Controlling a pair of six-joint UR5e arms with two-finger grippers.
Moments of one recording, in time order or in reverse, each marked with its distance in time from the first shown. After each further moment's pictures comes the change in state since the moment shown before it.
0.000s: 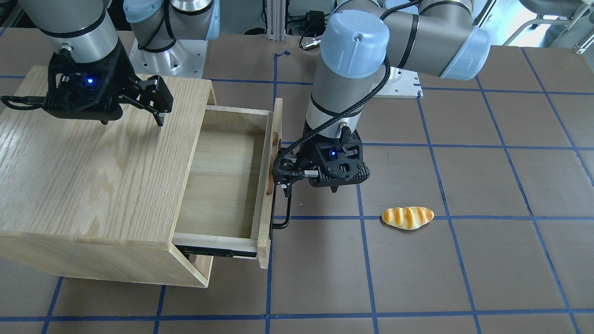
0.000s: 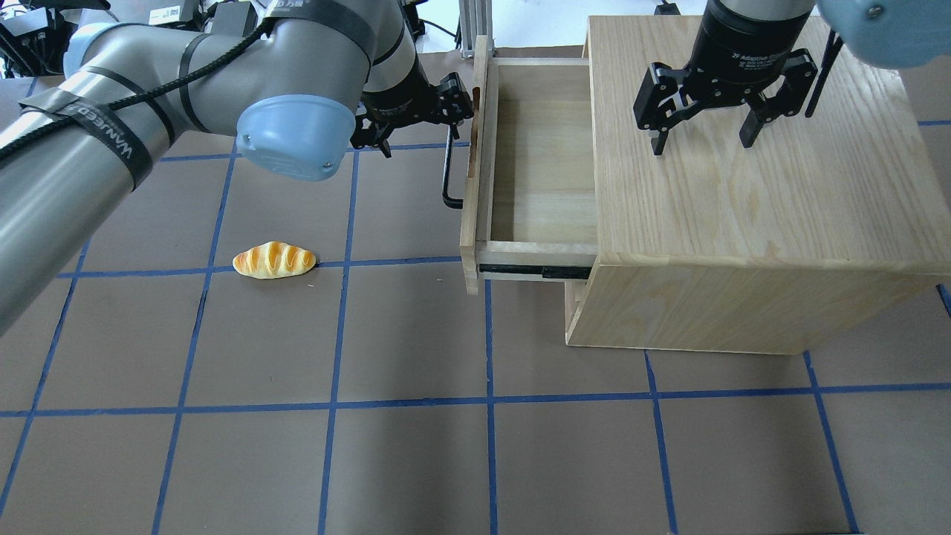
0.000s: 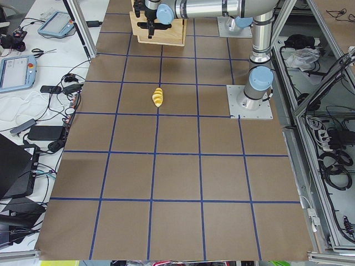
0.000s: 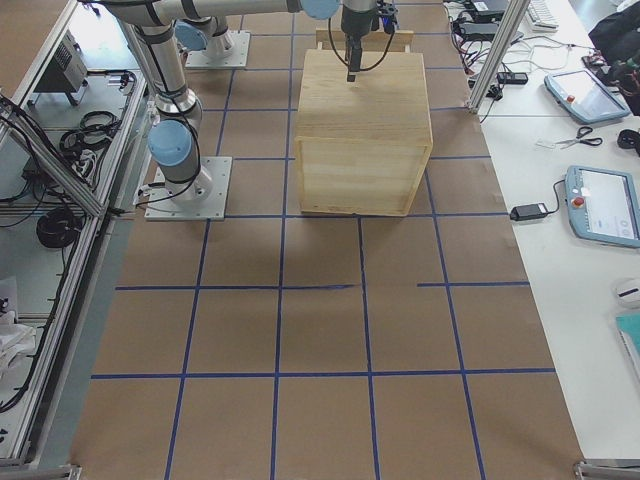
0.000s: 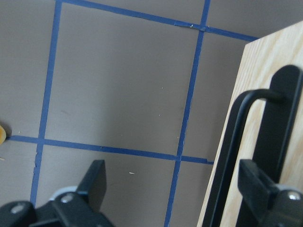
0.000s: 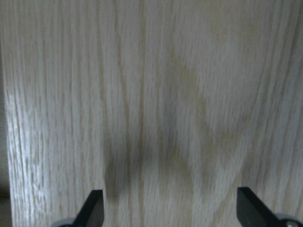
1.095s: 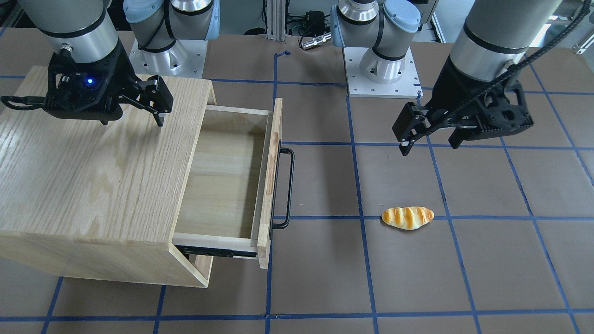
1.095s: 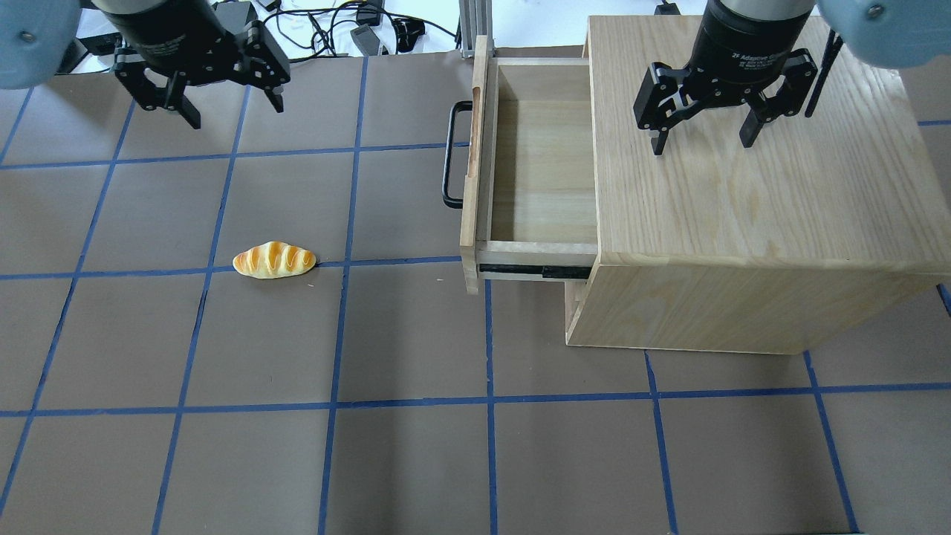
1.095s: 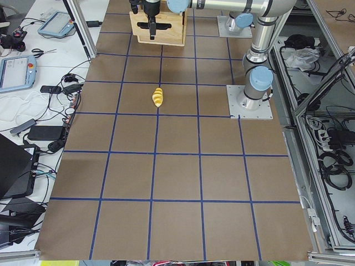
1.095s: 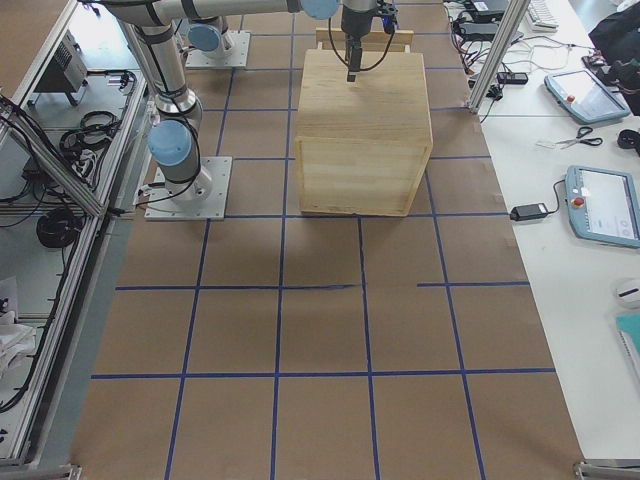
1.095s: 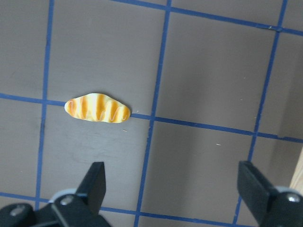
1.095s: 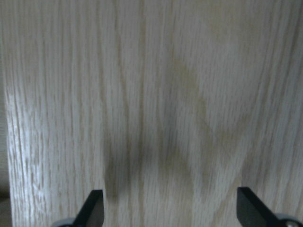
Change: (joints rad) left arm 0.304 0.168 0.086 -0.375 0.063 0.322; right arm 0.000 0.000 0.000 0.000 0.000 0.000
